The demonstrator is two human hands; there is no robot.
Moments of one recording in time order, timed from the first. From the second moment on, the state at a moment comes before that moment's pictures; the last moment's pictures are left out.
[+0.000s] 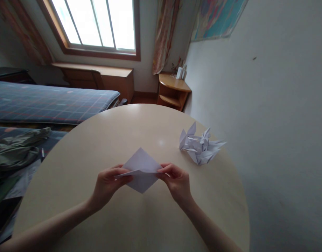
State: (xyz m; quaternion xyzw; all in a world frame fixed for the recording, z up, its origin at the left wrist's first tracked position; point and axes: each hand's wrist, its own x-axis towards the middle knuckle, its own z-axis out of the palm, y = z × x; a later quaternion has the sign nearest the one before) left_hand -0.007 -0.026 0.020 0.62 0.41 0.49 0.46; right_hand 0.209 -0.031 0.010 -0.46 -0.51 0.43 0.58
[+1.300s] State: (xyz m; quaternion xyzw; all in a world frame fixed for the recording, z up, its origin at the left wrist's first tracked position) left_hand -0.006 -0.024 0.021 0.54 0.47 0.55 0.44; right_hand 0.206 -0.032 0.007 -0.46 -0.53 0.44 0.56
